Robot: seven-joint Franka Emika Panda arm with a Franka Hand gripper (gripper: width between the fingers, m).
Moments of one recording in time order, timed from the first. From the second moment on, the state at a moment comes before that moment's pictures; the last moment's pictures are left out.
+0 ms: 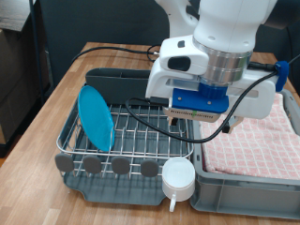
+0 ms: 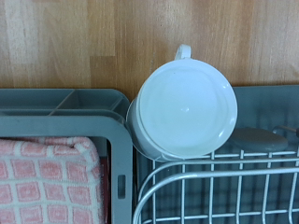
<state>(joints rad) 0.28 0.55 -0.30 -1.41 0.04 1.92 0.77</state>
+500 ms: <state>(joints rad) 0.30 0.53 -0.30 -1.36 0.00 1.85 0.78</state>
